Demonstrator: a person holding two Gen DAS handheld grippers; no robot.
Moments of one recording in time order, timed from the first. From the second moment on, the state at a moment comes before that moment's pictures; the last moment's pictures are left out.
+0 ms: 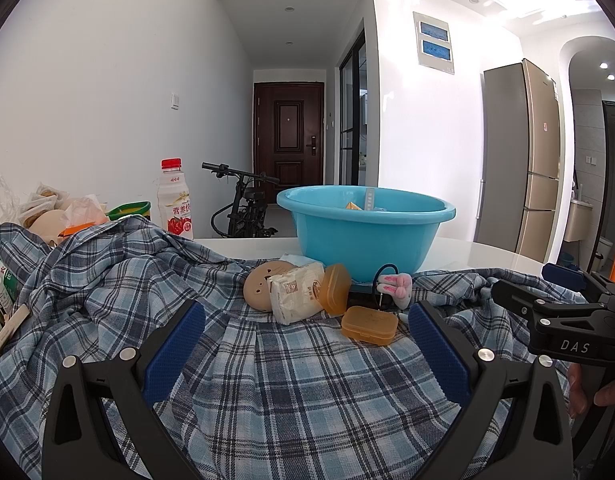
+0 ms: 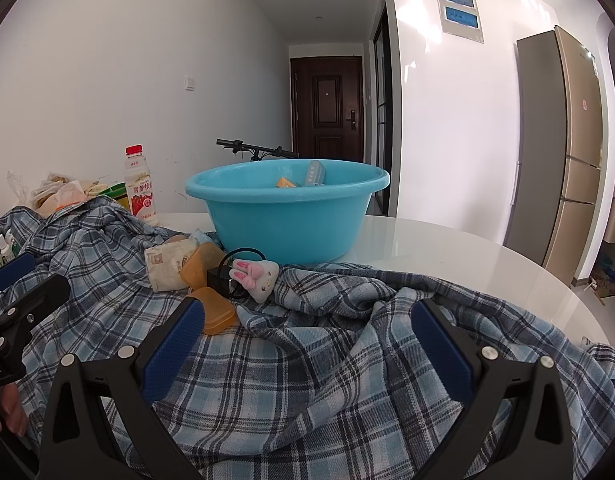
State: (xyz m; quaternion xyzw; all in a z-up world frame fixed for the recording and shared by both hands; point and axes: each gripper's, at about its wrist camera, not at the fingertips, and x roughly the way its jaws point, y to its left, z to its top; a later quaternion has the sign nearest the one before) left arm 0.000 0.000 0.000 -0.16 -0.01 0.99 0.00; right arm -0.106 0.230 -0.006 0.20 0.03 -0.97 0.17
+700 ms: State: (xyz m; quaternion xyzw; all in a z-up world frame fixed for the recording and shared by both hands) left arm 0.000 0.000 0.000 -0.16 -0.01 0.99 0.00; right arm -0.106 0.231 -0.006 0.20 0.03 -0.96 0.17
